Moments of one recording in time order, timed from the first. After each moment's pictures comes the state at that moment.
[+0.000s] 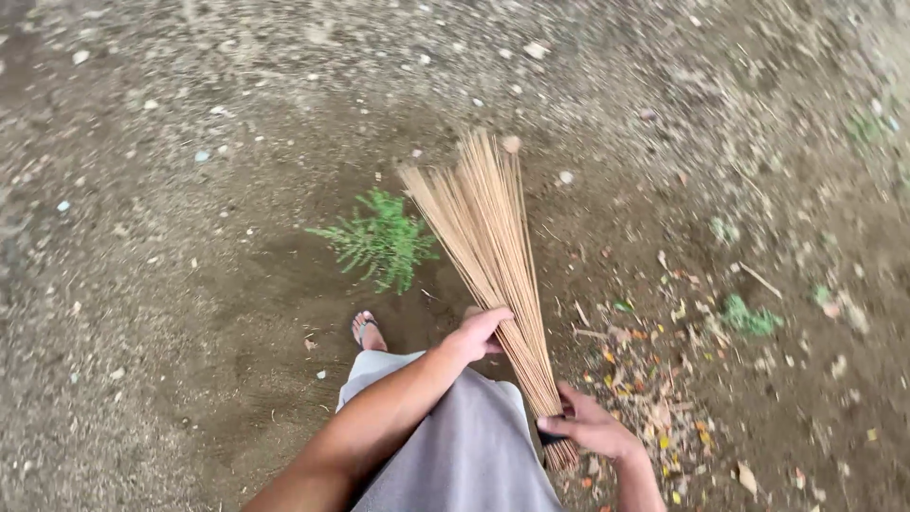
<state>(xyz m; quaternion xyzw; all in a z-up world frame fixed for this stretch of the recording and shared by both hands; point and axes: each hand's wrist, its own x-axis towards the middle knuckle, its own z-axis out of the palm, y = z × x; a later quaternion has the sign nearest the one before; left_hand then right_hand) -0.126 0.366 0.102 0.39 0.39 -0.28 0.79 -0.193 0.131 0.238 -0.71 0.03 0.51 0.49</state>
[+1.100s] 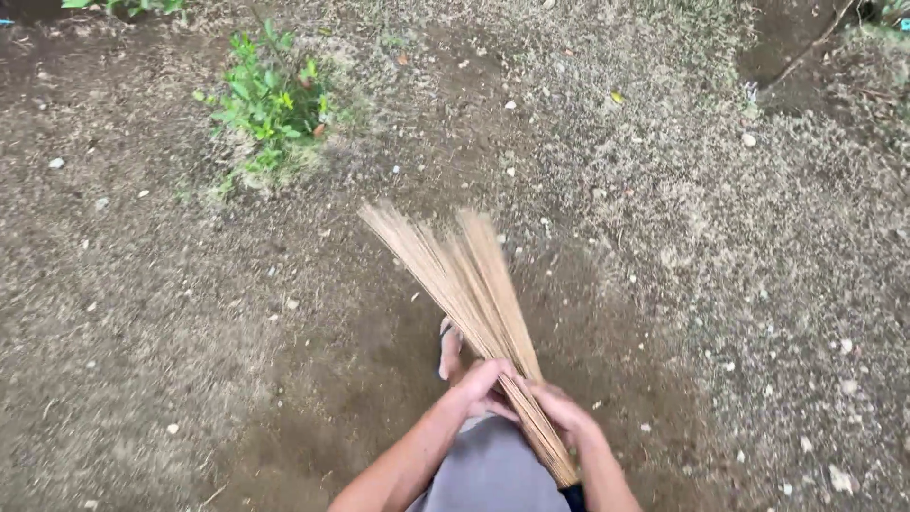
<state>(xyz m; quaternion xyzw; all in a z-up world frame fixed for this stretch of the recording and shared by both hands) -0.161 1.089 0.111 0.16 0.42 0.08 0.89 -0.010 1.009 0.186 -0.72 -0.10 0.65 0.19</state>
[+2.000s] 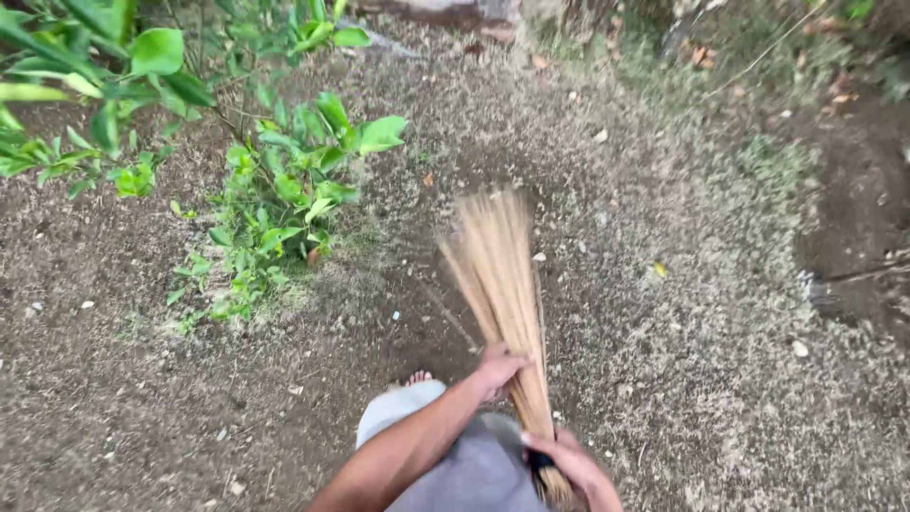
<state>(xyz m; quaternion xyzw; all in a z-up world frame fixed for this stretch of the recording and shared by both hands) 0.025 1.828 0.063 0.34 0.53 0.18 0.76 0.168 1.667 0.111 -0.70 -0.21 0.66 0.19</state>
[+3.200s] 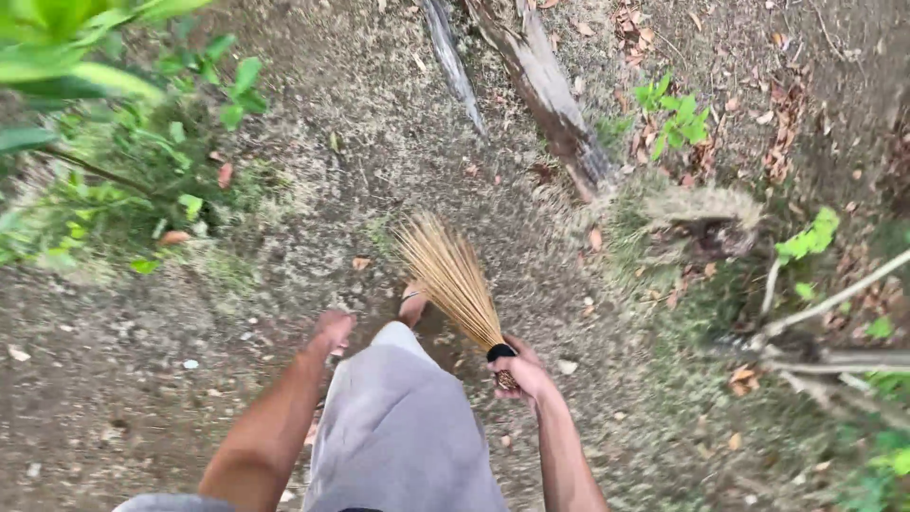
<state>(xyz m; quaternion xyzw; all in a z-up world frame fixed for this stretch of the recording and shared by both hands) 0.112 2.551 -0.086 -0.04 0.75 0.24 0.61 0.412 2.745 0.143 -0.66 -0.40 0.63 -0.10</state>
